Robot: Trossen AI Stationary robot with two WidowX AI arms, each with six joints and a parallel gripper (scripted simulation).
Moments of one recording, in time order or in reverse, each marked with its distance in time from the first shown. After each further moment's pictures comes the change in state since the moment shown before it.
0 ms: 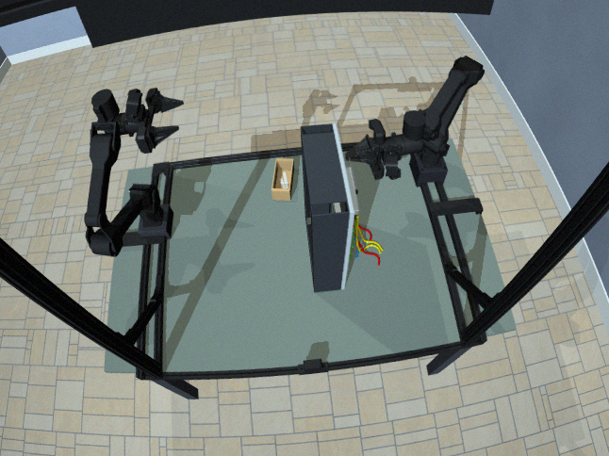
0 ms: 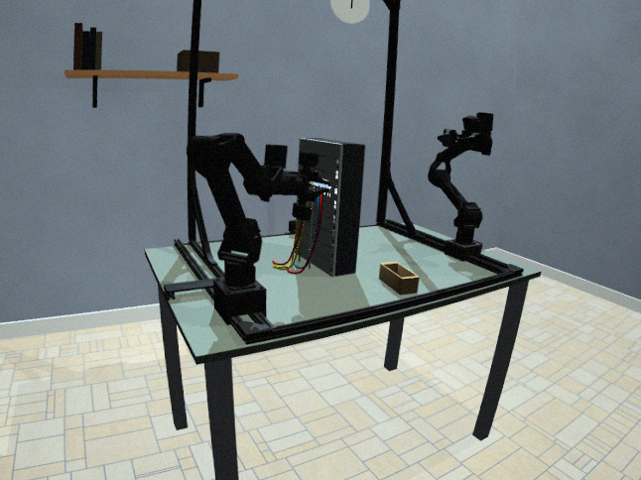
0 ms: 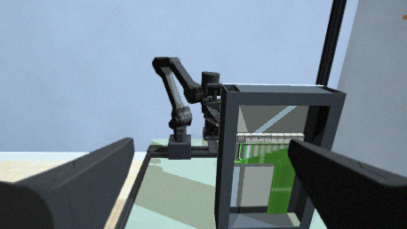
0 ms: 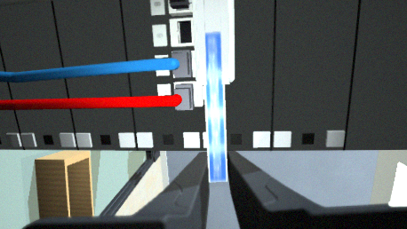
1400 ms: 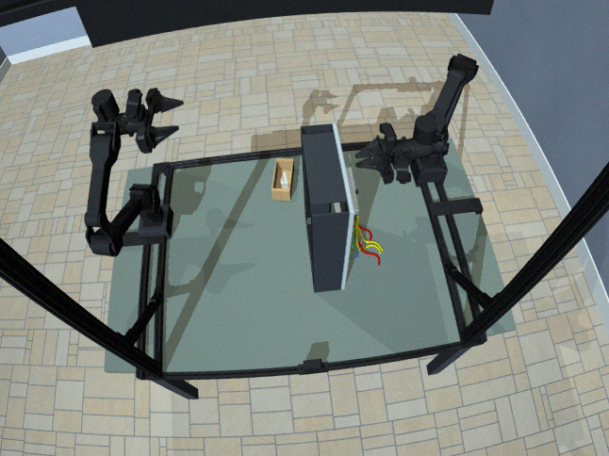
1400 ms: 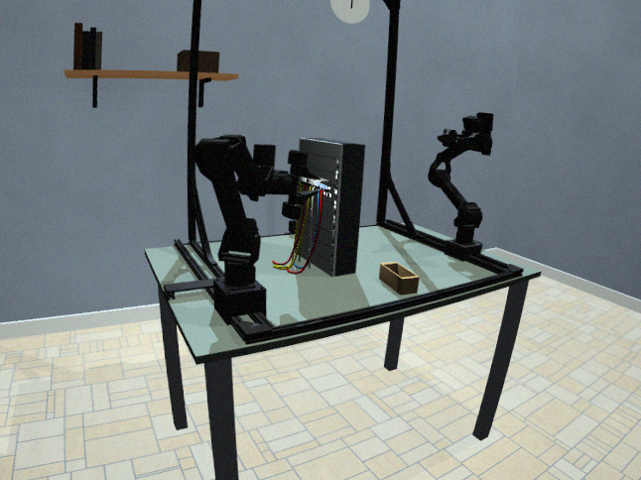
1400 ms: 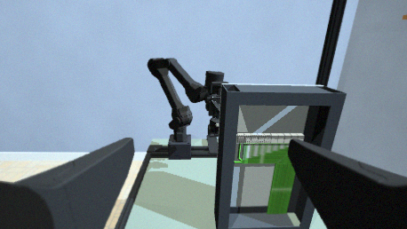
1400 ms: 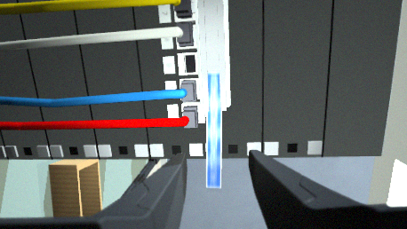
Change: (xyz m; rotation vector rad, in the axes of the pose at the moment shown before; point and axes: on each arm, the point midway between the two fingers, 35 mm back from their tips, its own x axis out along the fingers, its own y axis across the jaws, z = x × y) left arm 0.000 0.000 0.000 0.000 0.000 0.000; right arm -0.022 0.001 0.019 0.011 0.001 -0.009
